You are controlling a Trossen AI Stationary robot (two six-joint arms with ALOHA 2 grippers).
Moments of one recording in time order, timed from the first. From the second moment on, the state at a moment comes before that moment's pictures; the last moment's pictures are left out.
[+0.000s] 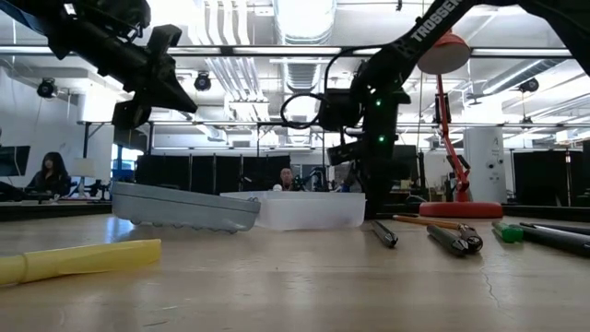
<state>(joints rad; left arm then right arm) 0.48 0.76 0.54 -0.25 0.15 -0.74 -0.42 1.97 1.27 -0.70 0.08 -0.40</state>
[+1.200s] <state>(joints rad) 0.48 0.76 0.54 -0.27 0.23 -0.53 -0.25 2.02 1.58 -0.64 -0.26 0.84</state>
